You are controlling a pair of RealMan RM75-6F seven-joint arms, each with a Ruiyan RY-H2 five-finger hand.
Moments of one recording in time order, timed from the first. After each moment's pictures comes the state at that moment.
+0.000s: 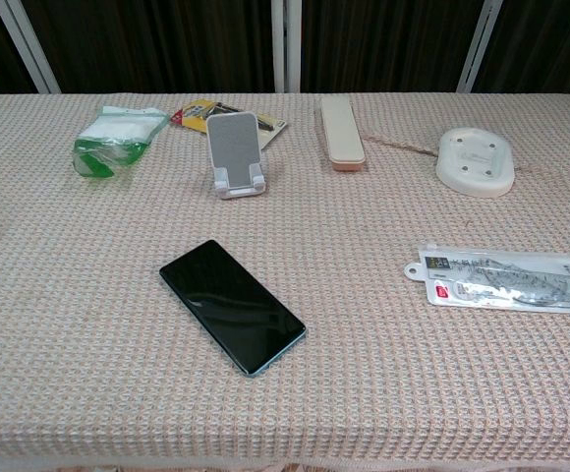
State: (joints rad) left arm -0.12 -1.15 -0.04 -1.55 1.53 1.48 0.06; right arm 0.04 -1.14 0.05 -1.65 -1.51 1.53 -0.14
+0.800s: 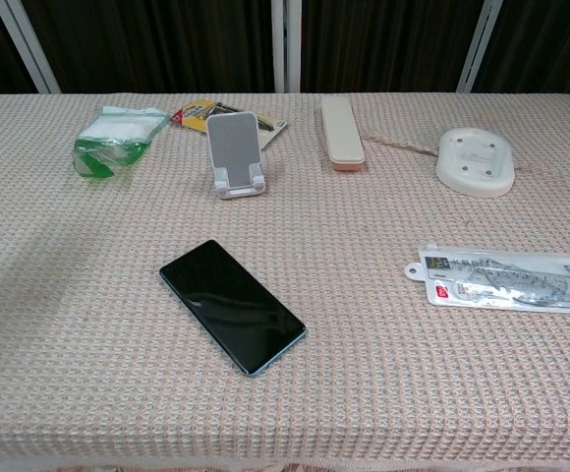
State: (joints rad) left arm -0.30 -1.08 -0.02 -1.63 1.75 1.33 0.10; right arm 0.02 -1.12 0.07 -1.65 -1.50 1.56 -0.11
